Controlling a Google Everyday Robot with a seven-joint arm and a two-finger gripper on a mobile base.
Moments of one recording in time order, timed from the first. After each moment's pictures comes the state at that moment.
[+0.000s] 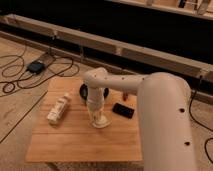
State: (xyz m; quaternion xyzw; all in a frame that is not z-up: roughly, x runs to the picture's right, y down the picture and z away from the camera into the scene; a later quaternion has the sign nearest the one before) arm -0.064 0.183 0.811 -0.28 -0.43 -0.68 0.52
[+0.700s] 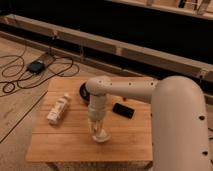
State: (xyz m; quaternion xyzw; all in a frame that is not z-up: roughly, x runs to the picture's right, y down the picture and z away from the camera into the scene) arm -0.040 0.236 0.757 -0.30 -0.50 -0.64 0.50
